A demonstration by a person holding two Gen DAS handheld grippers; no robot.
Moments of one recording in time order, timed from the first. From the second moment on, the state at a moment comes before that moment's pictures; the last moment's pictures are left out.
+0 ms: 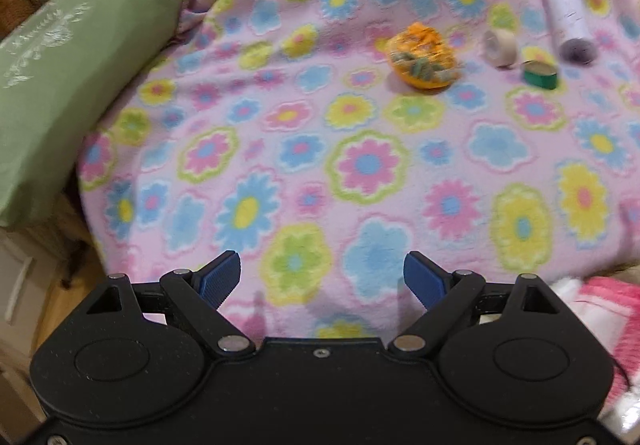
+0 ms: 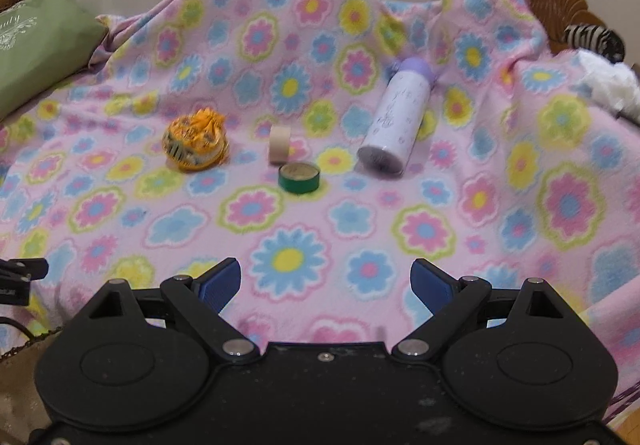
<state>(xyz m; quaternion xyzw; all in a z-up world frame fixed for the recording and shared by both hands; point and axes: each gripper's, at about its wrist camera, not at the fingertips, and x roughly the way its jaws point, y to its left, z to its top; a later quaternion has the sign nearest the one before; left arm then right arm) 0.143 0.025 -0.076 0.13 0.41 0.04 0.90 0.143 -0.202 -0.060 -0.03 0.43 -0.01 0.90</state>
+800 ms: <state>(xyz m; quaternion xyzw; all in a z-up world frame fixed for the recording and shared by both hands) 0.121 0.035 -0.059 0.08 0.31 0.09 0.94 0.125 -0.182 -0.035 -0.06 0.35 -0.01 0.94</state>
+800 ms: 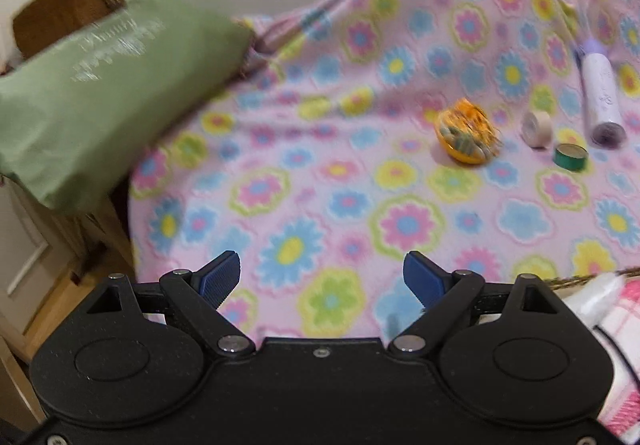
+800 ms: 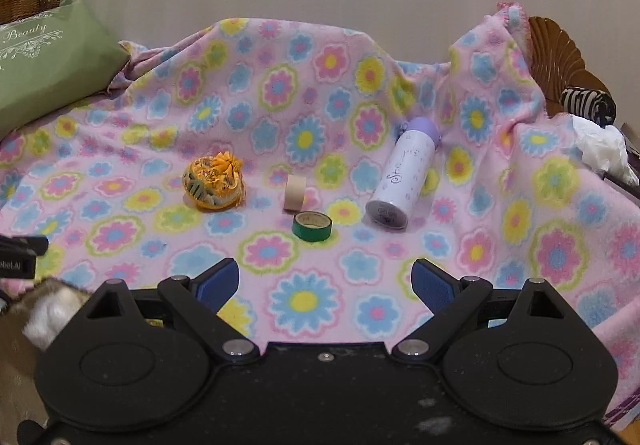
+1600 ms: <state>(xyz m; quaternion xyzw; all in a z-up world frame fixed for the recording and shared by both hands) 0.168 0.016 -0.048 0.16 0.29 0.03 0.94 0.174 -0.192 -0.050 -0.09 0.42 0.01 0.90</state>
